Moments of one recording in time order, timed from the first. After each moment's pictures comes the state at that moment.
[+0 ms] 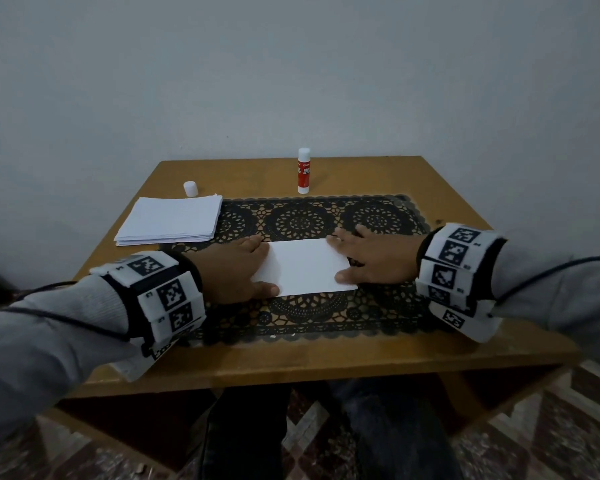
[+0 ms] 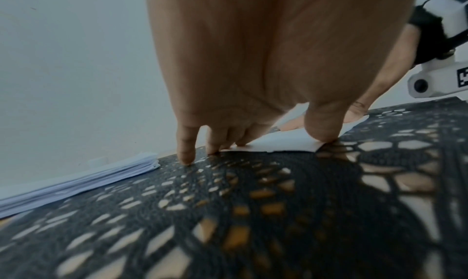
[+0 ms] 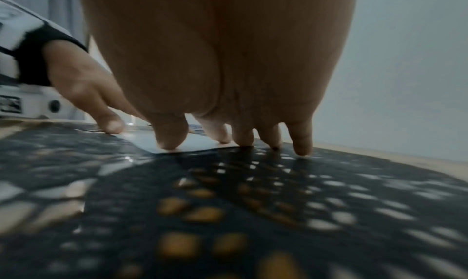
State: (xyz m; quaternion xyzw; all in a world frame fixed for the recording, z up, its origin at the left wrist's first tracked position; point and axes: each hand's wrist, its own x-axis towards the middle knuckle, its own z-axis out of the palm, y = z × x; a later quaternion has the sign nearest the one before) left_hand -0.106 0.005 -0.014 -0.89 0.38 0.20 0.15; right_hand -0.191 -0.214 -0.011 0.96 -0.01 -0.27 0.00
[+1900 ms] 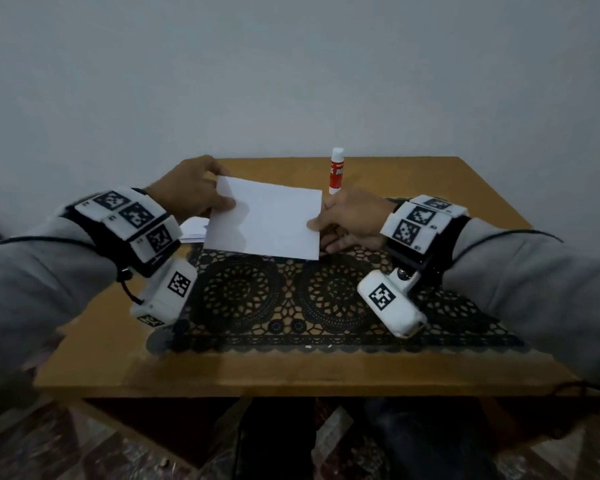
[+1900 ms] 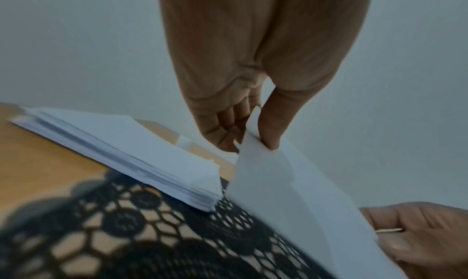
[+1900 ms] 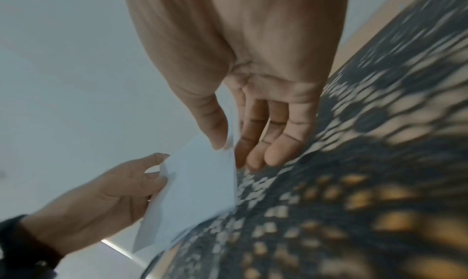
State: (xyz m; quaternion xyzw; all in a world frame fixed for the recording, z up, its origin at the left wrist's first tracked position) left_hand -0.015 0.056 0.024 -0.85 0.17 0.12 -0.49; right_hand -0.115 -0.162 -0.001 0.79 -0.15 -0.11 -0.59
